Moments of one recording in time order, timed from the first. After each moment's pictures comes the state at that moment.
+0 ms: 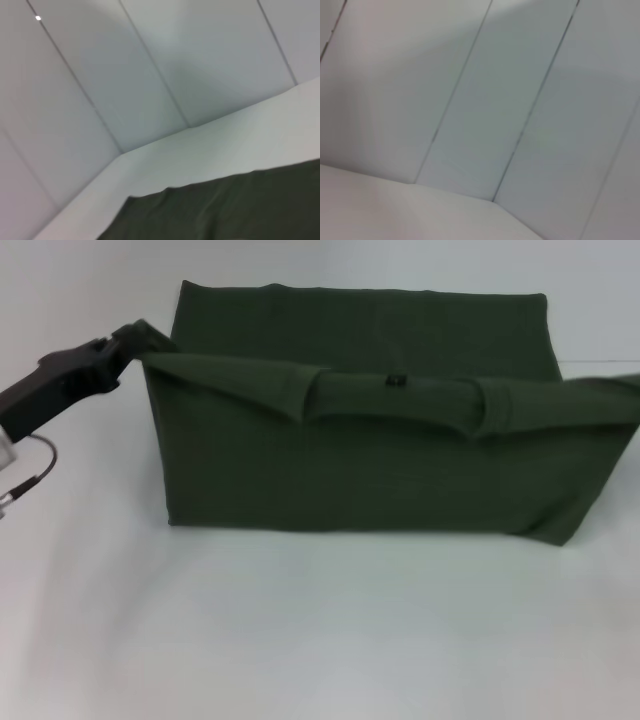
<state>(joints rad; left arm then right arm) -0.65 -2.09 0.09 0.52 1.96 1.38 -1.41 0.54 1.93 -0.06 -0.46 -2.09 -1.41 1.55</state>
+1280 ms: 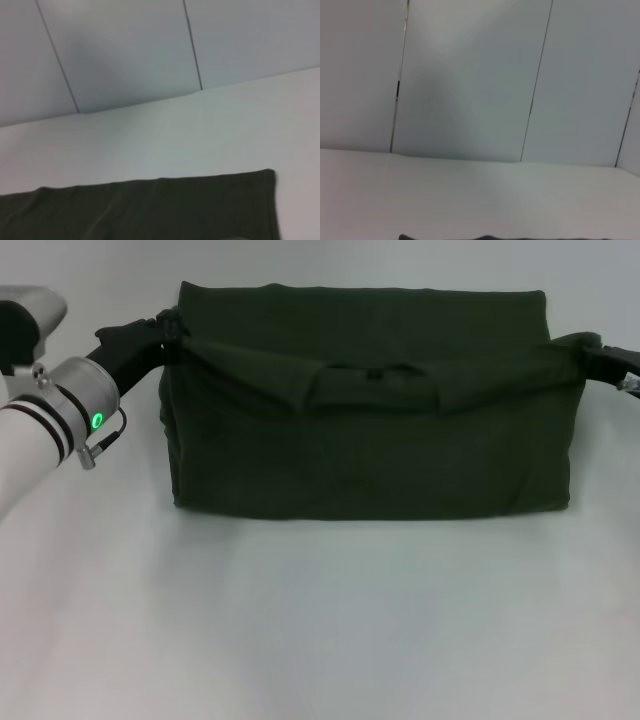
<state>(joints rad) -0.87 -2.14 0.10 0.28 1.73 0.74 -0.92 0.81 2.04 -0.21 -0.32 -1.90 -0.64 1.30</state>
